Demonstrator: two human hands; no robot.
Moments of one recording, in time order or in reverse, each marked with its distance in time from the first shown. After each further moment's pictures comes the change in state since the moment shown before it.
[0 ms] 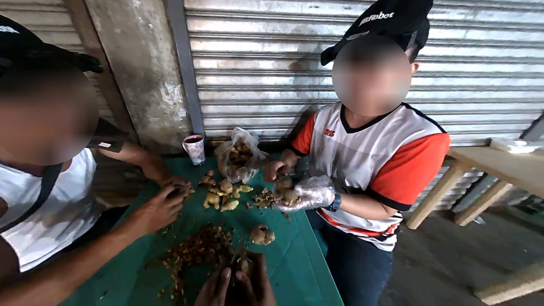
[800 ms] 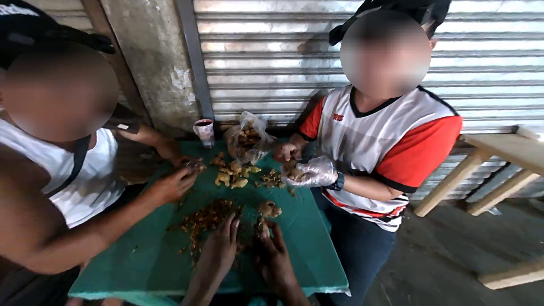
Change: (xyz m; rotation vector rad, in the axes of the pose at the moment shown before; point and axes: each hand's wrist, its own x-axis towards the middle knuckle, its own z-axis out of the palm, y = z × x) left_hand 0.009 0.033 -0.003 0.680 0.218 0.209; right_hand 0.002 -0.001 -0.011 0.537 0.009 0.107
